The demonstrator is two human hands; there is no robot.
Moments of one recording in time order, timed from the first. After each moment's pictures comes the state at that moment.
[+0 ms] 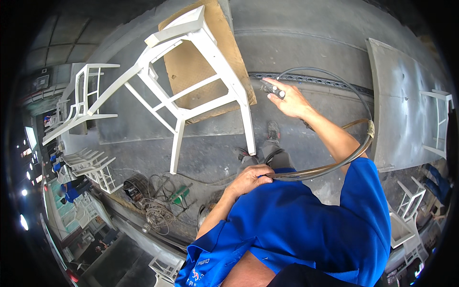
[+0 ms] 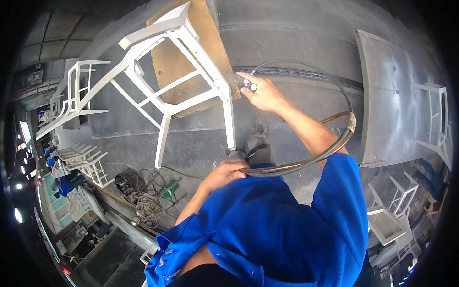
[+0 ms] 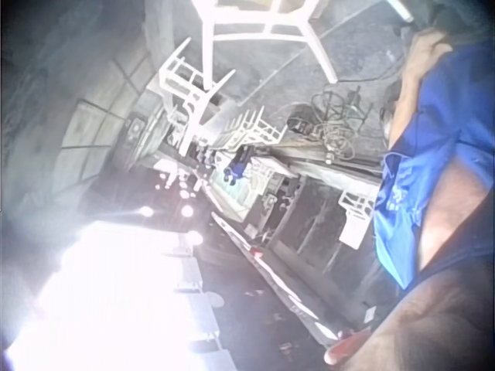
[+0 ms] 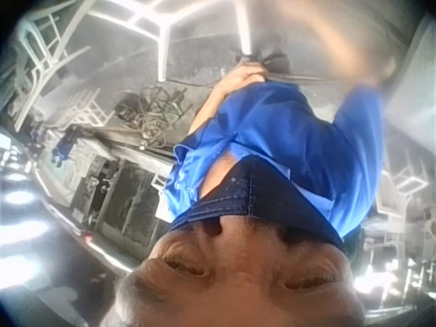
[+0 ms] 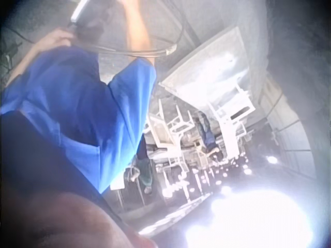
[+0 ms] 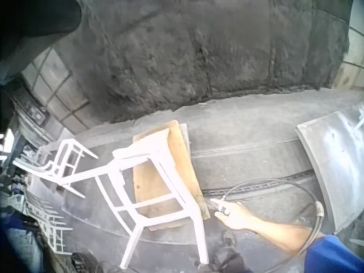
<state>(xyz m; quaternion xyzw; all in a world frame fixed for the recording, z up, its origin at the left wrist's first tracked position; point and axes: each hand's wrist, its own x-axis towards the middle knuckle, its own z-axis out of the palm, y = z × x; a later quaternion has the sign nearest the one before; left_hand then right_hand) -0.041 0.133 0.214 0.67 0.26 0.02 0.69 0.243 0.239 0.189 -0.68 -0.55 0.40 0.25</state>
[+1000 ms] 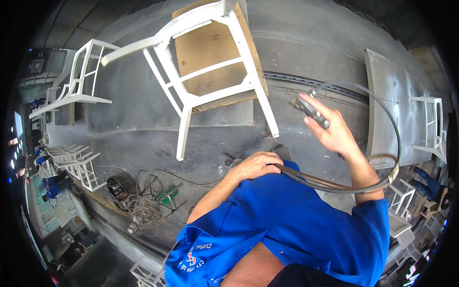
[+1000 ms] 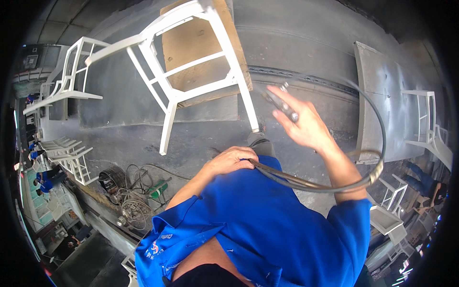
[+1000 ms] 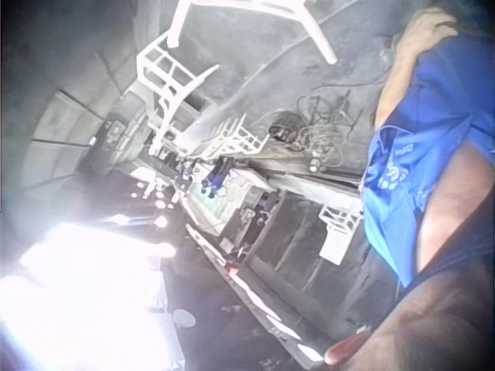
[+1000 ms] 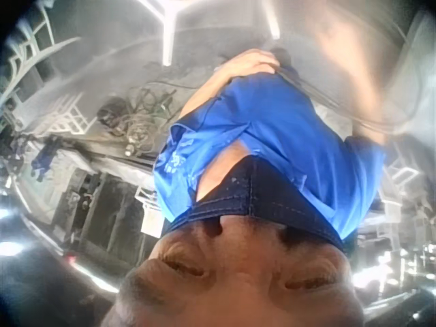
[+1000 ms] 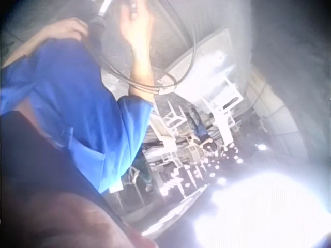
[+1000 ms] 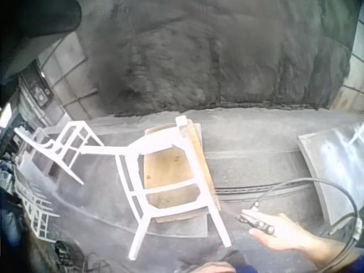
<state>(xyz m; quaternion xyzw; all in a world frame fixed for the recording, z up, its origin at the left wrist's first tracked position) -0.142 0.141 0.190 0.73 0.12 0.06 0.67 0.127 0.134 0.345 -0.67 -0.58 0.38 0.27</state>
